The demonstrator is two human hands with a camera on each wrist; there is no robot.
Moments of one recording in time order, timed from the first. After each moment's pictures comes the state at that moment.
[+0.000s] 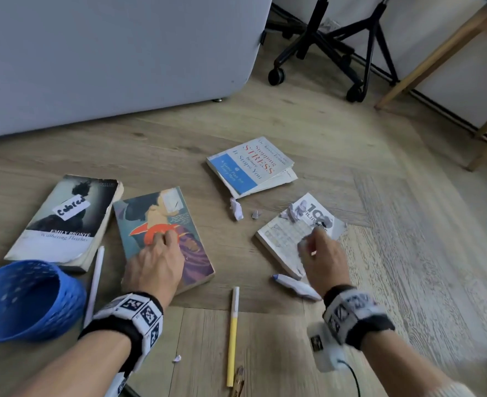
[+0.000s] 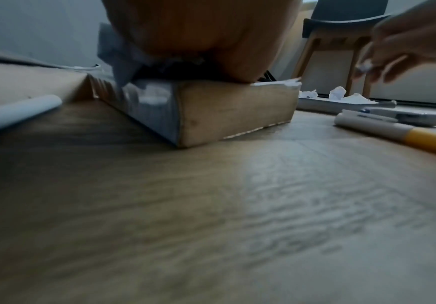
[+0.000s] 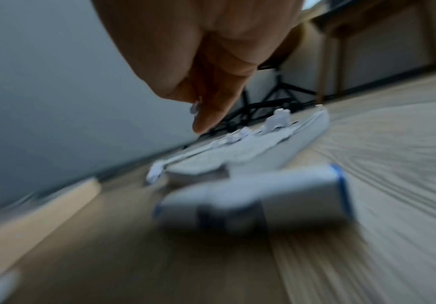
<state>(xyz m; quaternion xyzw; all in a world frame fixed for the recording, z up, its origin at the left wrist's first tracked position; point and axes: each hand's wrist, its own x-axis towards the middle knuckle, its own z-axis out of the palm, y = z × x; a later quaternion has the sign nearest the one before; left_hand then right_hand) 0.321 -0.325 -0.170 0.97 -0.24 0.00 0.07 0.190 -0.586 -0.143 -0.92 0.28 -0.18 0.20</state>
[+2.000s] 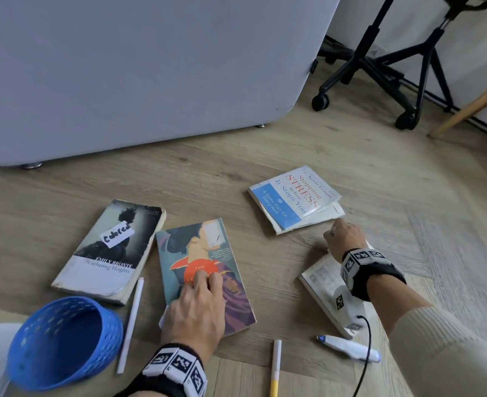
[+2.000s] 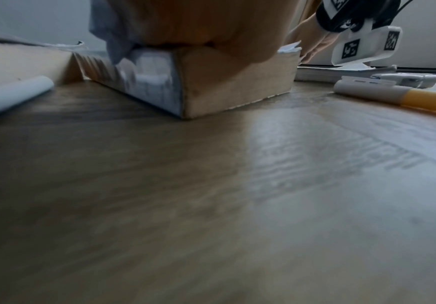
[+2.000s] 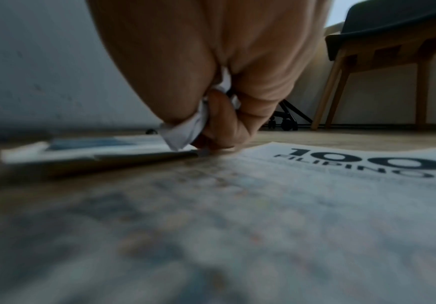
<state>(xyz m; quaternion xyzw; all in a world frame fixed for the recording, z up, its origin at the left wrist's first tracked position) 0.320 -0.327 -0.174 0.96 -0.25 -0.02 0.10 0.340 -0.644 -0.153 -0.92 0.37 0.03 0.11</state>
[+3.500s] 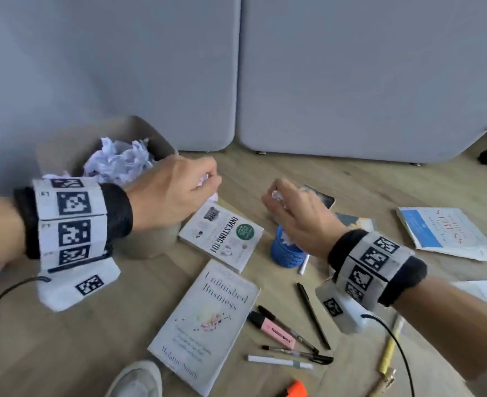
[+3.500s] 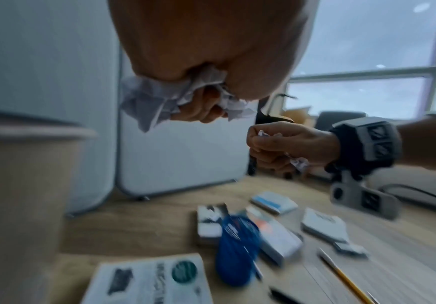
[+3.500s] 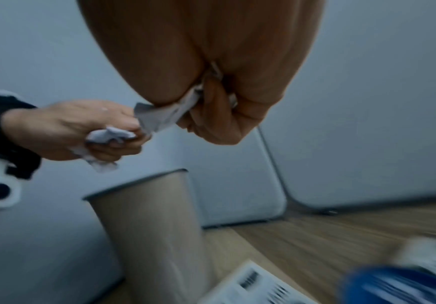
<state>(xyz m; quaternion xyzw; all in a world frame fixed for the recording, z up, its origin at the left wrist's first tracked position) 0.241 0.029 0.099 0.96 -0.14 0.05 0.22 0.258 -0.196 0.063 -0.92 -0.23 0.03 0.31</state>
